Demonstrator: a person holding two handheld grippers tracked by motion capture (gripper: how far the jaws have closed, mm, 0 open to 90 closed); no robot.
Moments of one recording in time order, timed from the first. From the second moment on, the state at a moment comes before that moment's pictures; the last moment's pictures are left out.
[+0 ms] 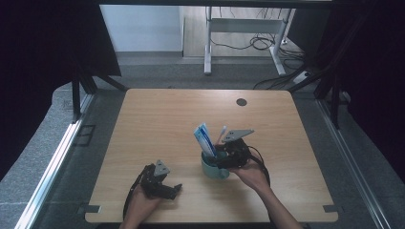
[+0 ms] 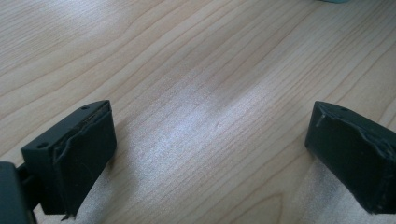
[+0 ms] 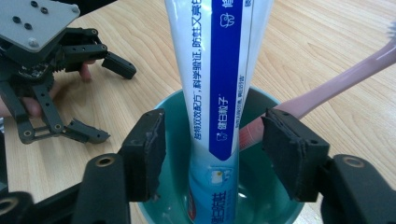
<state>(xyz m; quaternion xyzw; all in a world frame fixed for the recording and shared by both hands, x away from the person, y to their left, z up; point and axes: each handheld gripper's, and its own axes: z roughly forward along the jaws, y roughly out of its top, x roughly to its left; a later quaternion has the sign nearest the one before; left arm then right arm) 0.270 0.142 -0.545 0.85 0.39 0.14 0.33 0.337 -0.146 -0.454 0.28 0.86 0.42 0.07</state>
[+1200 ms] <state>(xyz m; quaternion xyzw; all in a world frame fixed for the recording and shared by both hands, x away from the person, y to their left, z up) 0.270 0.142 -0.545 0.85 0.39 0.13 0.33 0.311 -0.159 -0.439 0.26 0.88 0.38 0.11</state>
